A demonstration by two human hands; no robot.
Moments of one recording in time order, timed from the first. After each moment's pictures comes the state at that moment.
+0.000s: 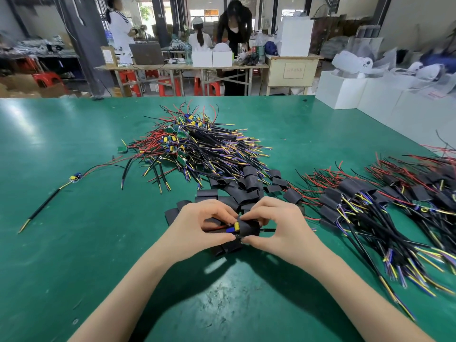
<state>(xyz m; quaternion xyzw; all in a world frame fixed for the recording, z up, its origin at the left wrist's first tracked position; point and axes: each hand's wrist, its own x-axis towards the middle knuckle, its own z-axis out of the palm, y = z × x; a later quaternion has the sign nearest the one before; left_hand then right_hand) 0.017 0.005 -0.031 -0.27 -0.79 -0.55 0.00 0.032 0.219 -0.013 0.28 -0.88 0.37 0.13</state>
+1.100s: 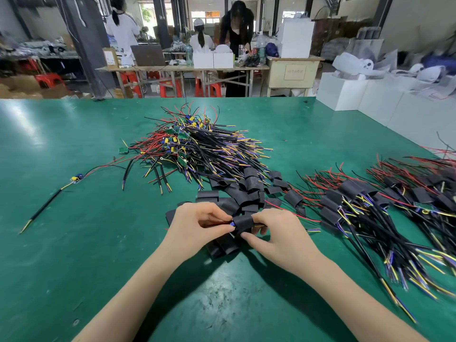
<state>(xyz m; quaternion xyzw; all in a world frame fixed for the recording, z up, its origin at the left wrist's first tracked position) 0.021 0.011 -0.032 -0.16 -0.79 -0.58 0.05 0.035 0.213 -0.024 0.23 -0.94 0.23 0.12</state>
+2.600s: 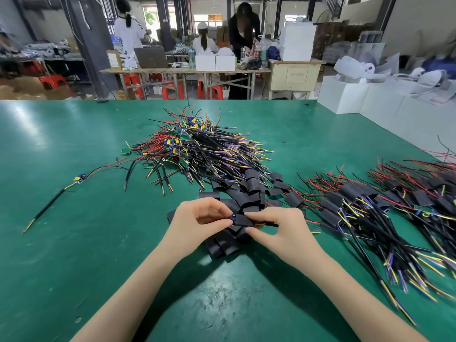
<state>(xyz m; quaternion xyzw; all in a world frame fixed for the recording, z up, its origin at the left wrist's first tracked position) 0.016 0.008 -0.033 -0.18 -0.77 -0.61 0.04 0.033 0.219 -0.024 0.22 -0.88 0.39 0.16</state>
